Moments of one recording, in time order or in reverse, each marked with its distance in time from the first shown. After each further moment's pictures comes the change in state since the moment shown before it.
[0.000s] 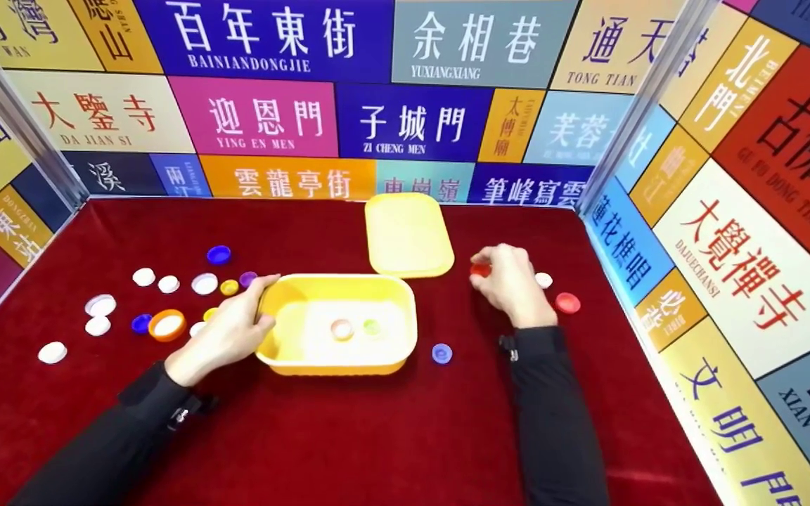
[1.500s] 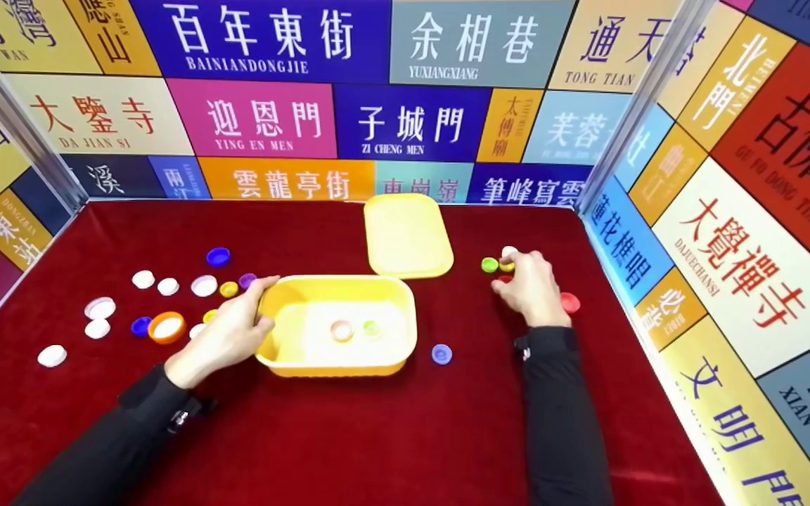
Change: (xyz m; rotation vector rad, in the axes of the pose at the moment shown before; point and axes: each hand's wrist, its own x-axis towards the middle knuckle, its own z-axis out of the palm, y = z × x) left_hand 0.001 -0.001 0.001 0.006 0.003 -0.003; right_hand 0.000 0.056 0.011 0.014 0.043 0.085
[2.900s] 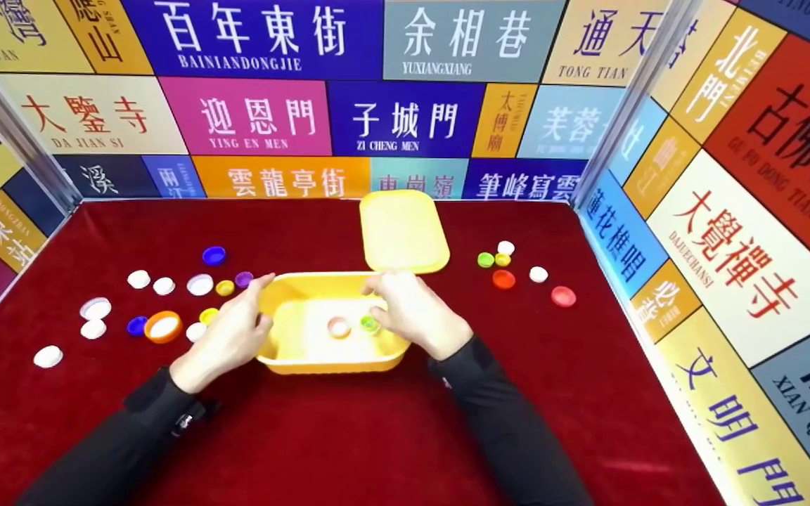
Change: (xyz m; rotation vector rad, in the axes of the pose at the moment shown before) left_hand -0.004 0.008 0.010 0.109 0.037 -0.081; right_hand -0.042 -0.181 0.047 -0.007 -0.205 -0.572
